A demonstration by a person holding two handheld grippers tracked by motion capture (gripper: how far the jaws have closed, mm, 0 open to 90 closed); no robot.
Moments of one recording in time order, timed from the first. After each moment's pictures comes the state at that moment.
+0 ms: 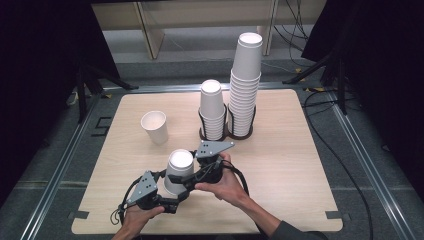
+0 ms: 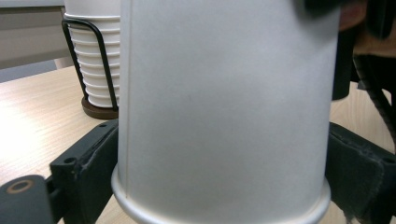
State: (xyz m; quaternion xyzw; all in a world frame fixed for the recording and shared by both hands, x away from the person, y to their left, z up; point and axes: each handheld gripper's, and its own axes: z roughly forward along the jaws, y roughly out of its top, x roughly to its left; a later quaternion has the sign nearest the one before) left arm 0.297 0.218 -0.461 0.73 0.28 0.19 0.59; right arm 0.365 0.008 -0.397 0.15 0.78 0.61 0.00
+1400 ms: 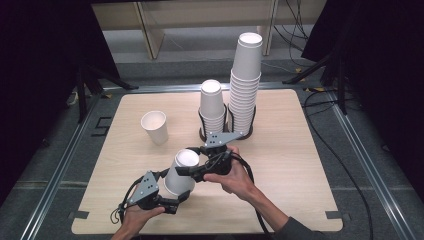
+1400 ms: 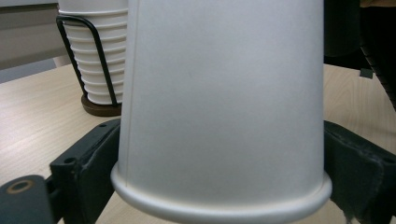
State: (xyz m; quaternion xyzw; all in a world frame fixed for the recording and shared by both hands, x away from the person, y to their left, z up) left arm 0.299 0.217 -0.462 0.74 0.26 0.20 0.59; right arm 0.375 -0.013 -0.381 0.17 0.78 0.60 -0.05
